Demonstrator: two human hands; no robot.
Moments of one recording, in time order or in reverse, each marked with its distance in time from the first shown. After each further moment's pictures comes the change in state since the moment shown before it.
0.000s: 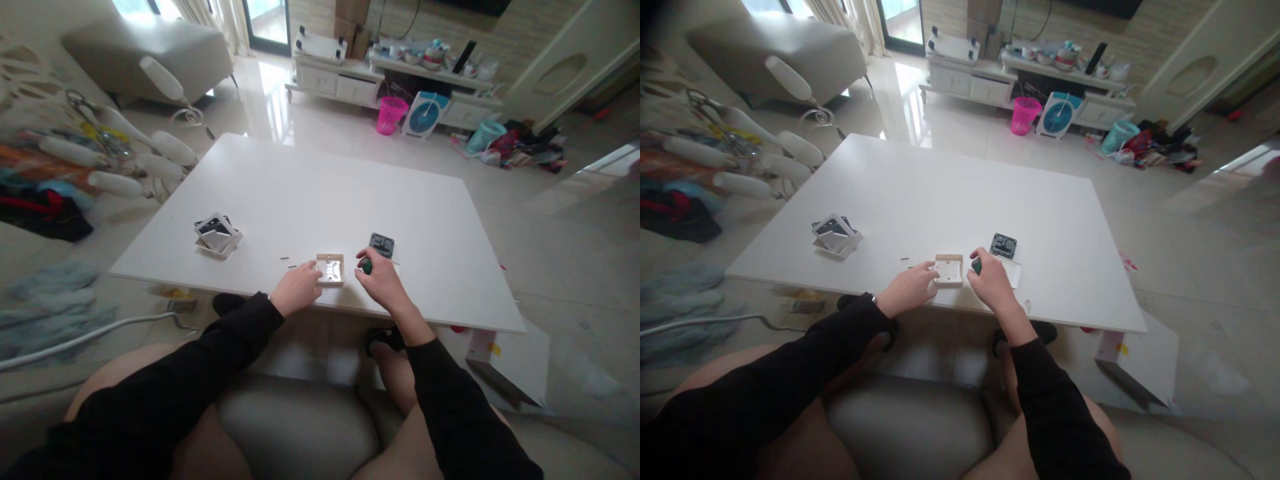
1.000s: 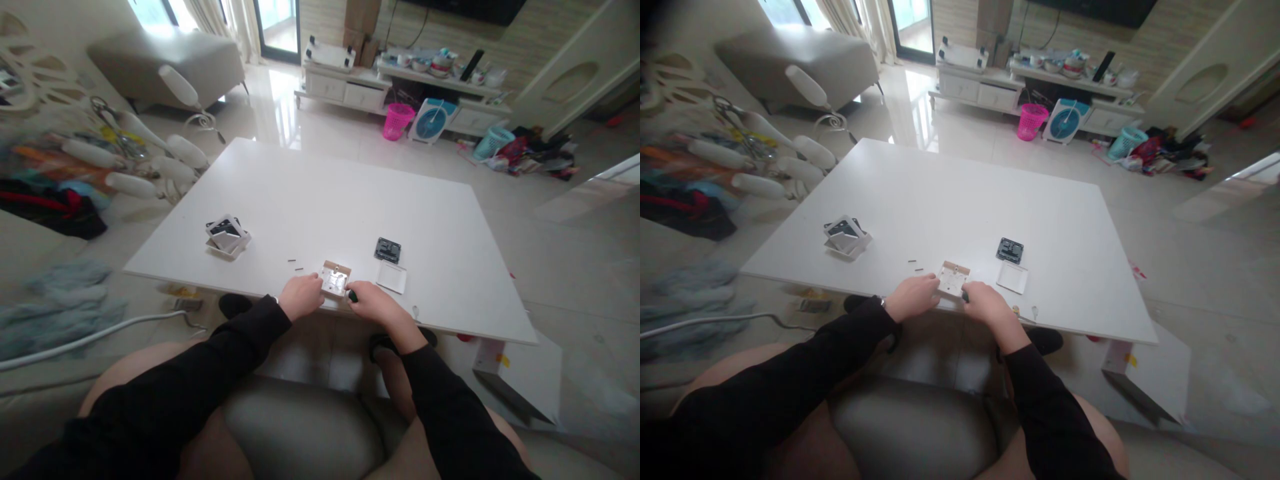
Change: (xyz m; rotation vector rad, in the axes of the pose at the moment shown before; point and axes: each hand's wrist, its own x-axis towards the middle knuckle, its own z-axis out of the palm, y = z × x) left_hand -0.006 0.000 -0.002 0.068 -0.165 -0.051; right_hand -0.012 -0.014 0.022 -0.357 -0.593 -0.012
